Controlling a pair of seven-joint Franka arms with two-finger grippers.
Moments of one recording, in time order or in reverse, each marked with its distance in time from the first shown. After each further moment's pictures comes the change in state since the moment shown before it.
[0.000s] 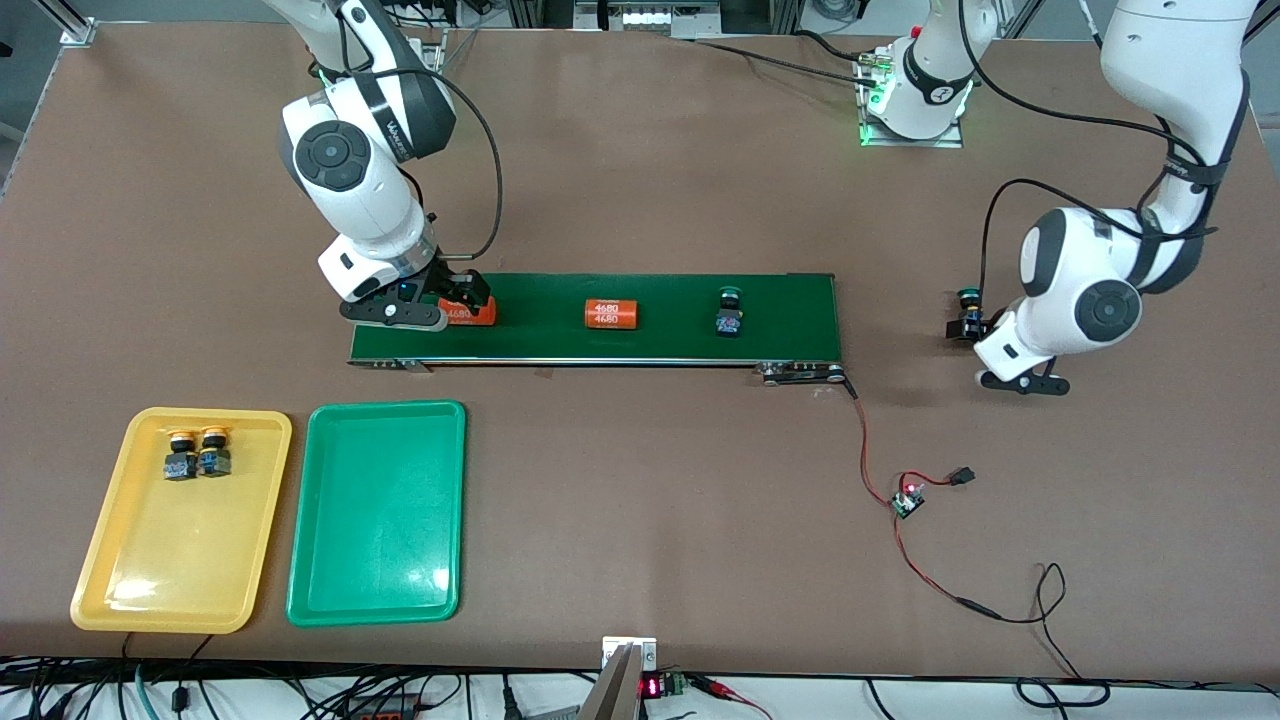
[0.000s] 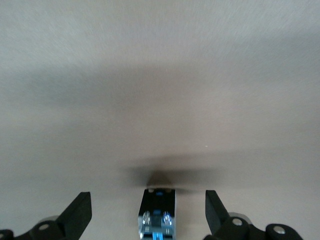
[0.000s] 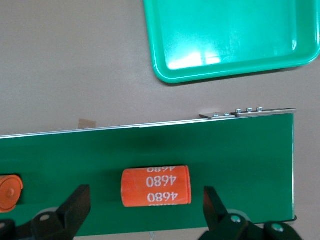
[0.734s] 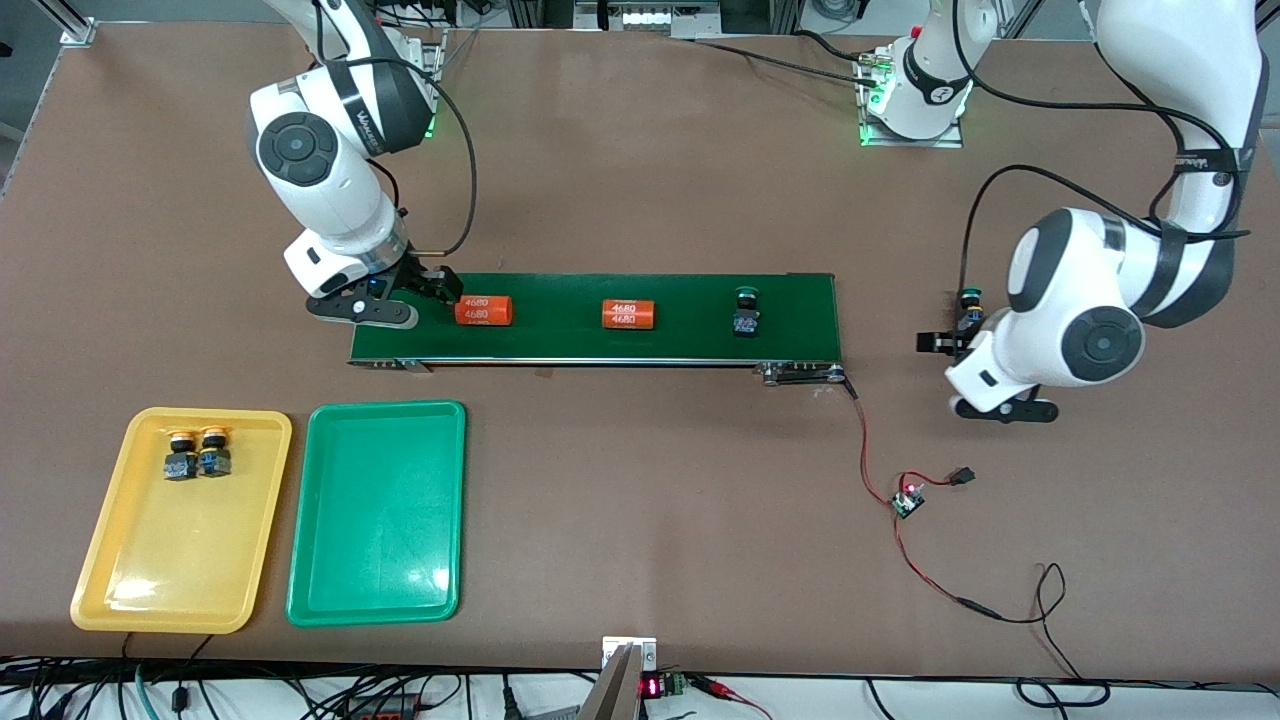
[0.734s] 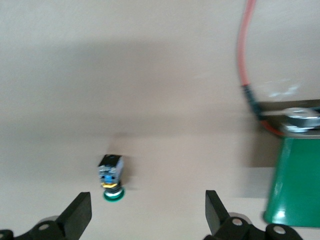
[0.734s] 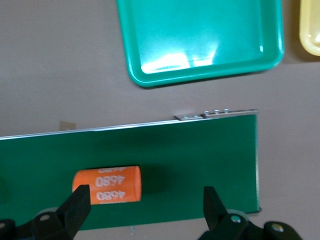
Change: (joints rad) left arm -0.012 0.026 -0.166 0.445 -0.024 -0.577 -0.184; right arm -0.043 -0.039 0.000 0.000 -0.004 -0.046 -0.037
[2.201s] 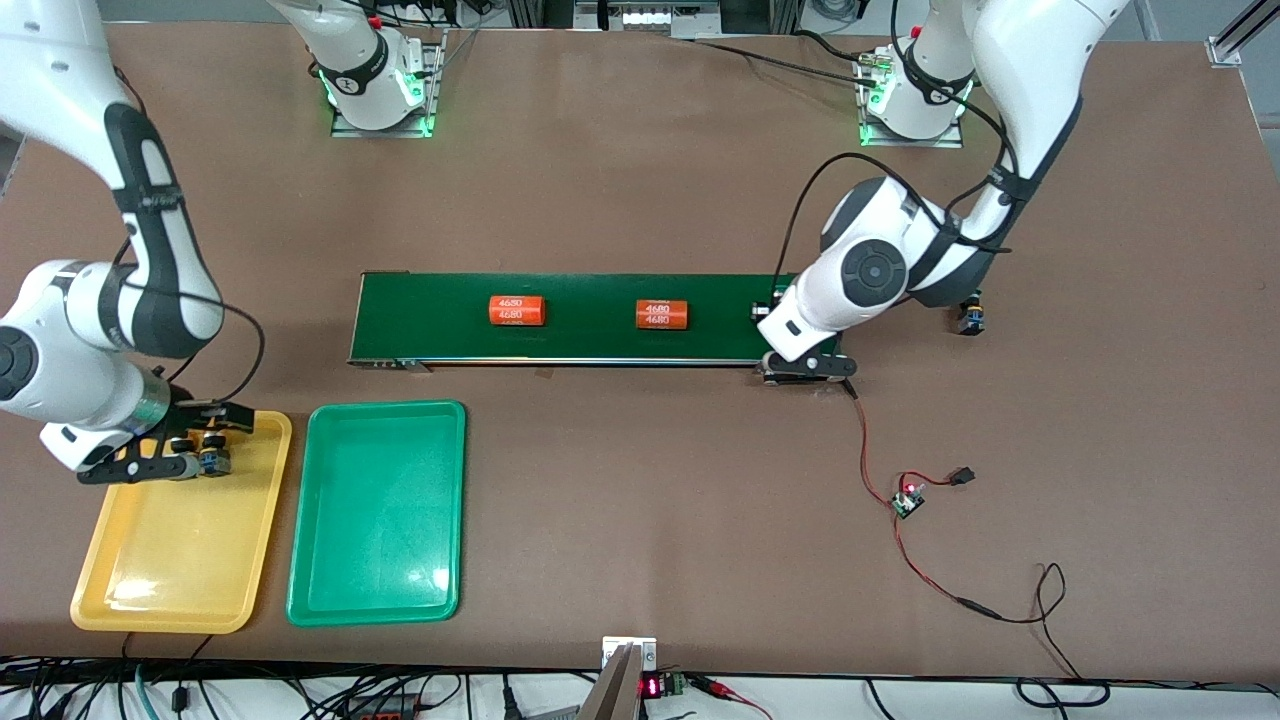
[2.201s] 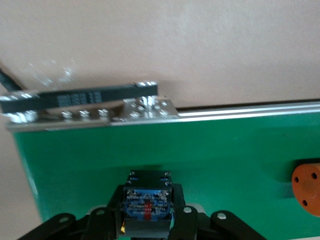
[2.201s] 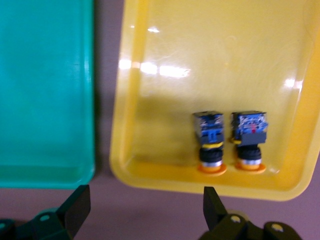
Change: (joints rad) left arm -0.073 0.075 -0.345 -0.160 -0.080 0.405 -0.360; right arm -0.145 0.415 -0.351 0.466 -0.010 -0.077 -0.681
